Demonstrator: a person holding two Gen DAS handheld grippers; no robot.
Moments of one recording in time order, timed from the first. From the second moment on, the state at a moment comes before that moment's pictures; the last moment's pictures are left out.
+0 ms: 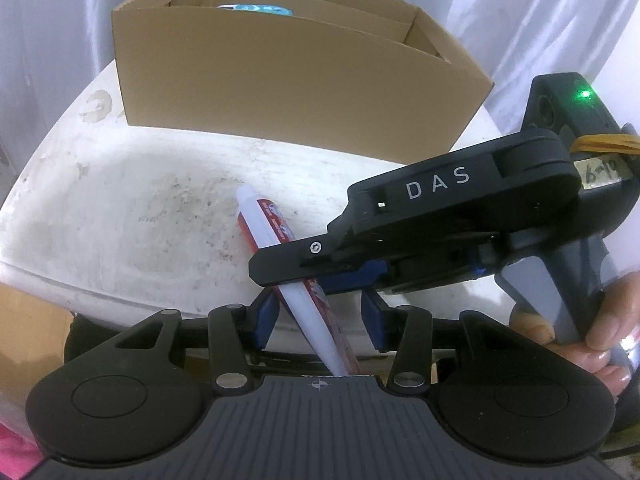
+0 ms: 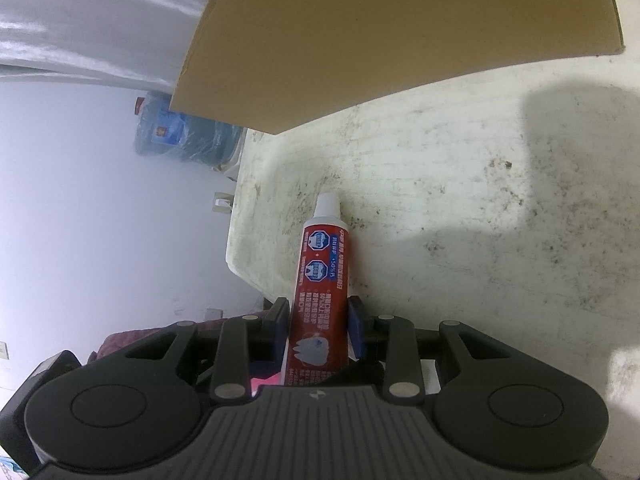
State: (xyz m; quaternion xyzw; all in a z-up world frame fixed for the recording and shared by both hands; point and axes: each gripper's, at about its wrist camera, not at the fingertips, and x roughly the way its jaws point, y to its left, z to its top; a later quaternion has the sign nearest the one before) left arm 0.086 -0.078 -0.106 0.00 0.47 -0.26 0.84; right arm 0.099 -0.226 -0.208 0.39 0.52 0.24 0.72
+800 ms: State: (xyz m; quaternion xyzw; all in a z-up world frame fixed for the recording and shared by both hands) left arm 0.078 -0.076 -0.098 0.01 0.46 -0.26 0.85; right arm 0.098 -0.225 -0.208 0.39 0.51 0.25 0.73
